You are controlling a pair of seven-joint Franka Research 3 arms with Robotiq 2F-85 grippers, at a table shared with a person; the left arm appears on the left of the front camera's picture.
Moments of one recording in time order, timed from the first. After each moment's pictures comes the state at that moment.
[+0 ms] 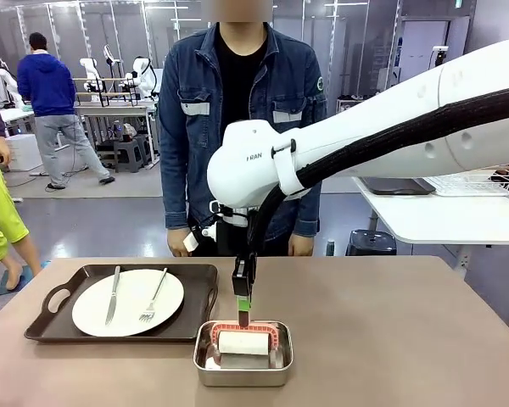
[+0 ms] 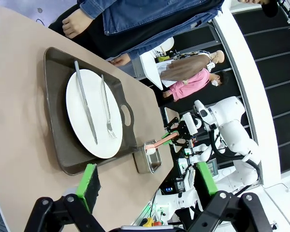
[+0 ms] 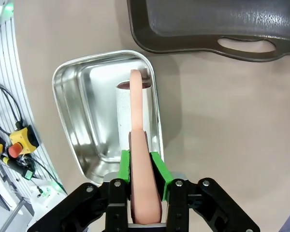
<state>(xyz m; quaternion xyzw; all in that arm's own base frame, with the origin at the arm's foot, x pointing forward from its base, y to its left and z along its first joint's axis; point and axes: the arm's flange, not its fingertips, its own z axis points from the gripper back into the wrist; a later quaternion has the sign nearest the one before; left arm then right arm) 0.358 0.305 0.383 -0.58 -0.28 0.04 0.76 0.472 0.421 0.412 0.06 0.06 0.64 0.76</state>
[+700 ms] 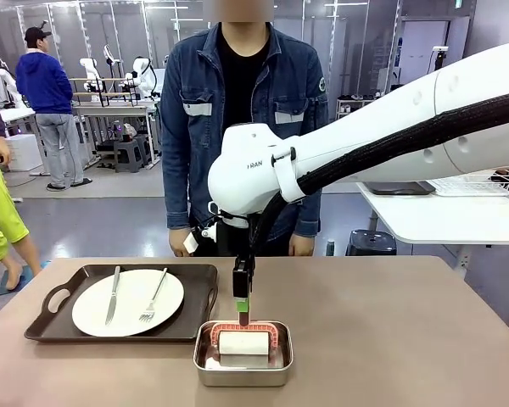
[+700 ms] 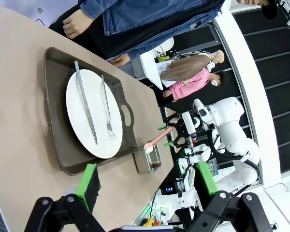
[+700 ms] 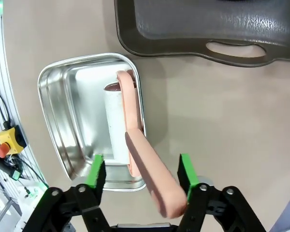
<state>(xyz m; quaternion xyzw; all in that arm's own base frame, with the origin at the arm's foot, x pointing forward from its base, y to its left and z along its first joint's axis) 0.358 0.305 0.383 -0.58 -0.28 0.04 0.76 0.477 0.421 0.410 0.04 0.03 0.66 0.75</state>
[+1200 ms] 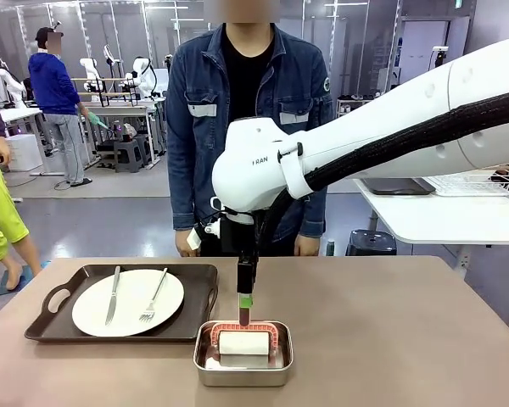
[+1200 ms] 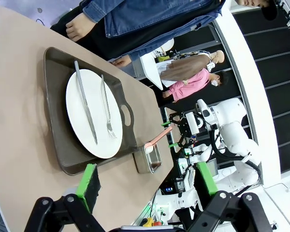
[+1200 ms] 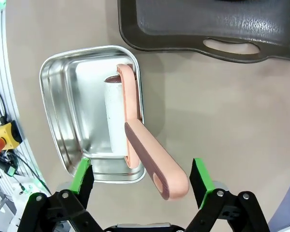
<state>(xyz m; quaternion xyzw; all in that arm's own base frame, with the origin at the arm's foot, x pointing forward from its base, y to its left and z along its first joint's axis) 0.358 0.305 0.383 -0.58 -0.28 0.04 0.76 0.475 0.414 0.420 0.04 0.02 0.67 0.74</state>
